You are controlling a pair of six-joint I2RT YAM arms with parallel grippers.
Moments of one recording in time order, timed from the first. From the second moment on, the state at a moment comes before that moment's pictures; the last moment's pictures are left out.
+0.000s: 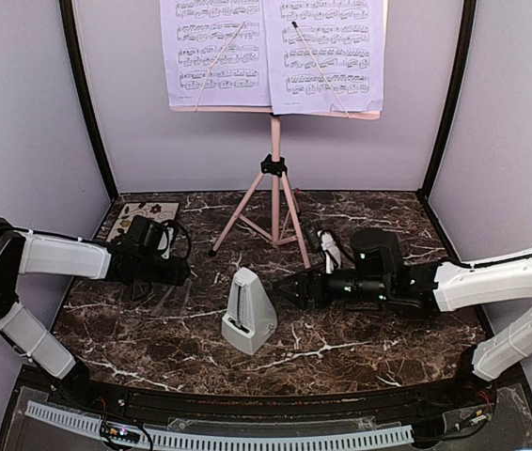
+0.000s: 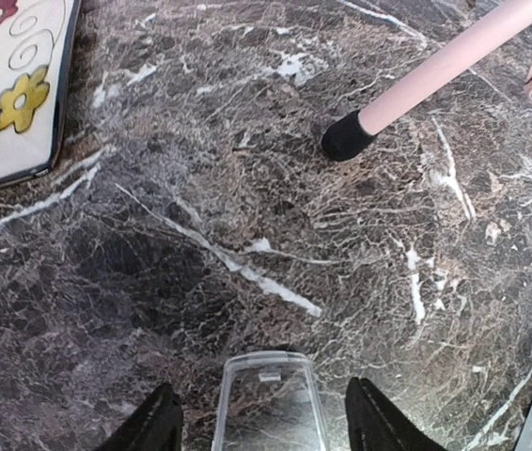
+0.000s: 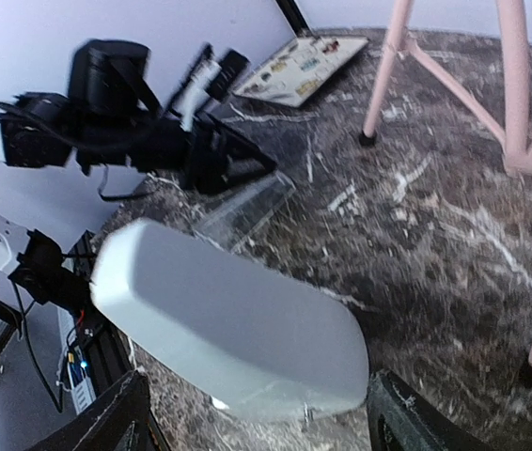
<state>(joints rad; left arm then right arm) -0.47 1.53 0.73 -0.06 -0.09 -0.27 1.02 1.36 0.74 0.27 -0.13 0.49</state>
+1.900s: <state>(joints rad) -0.87 1.52 0.46 0.46 -0.04 -0.42 1.00 1.47 0.69 0.39 -0.14 0.44</state>
